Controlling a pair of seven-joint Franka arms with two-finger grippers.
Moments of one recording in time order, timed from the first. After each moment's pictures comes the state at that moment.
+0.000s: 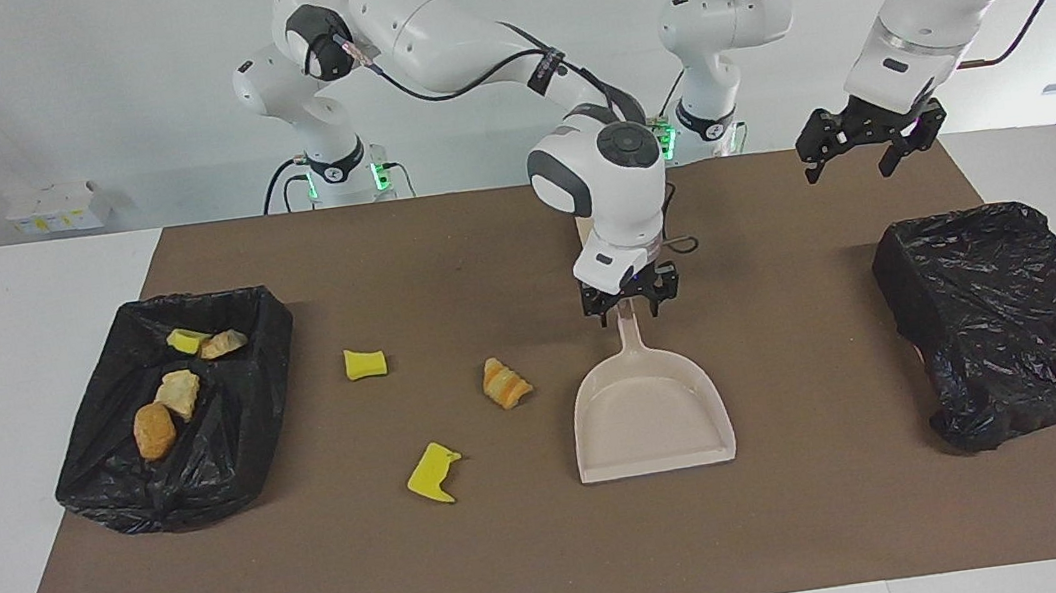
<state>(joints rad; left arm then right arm) -0.06 -0.04 -0.07 -1.66 0.01 1.59 -0.02 0.69 0.66 0.06 -1.27 -0.03 2.02 0.72</state>
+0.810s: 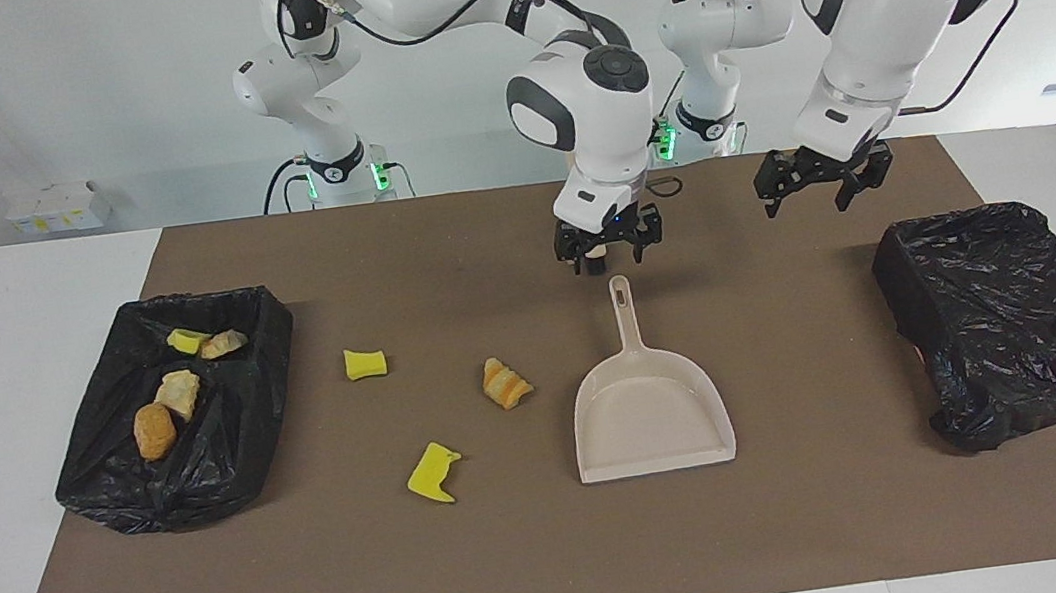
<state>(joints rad) -0.14 -0.04 -0.09 -1.80 0.00 1.74 -0.12 0.72 0.45 0.06 -1.44 -0.02 1.88 0.75</state>
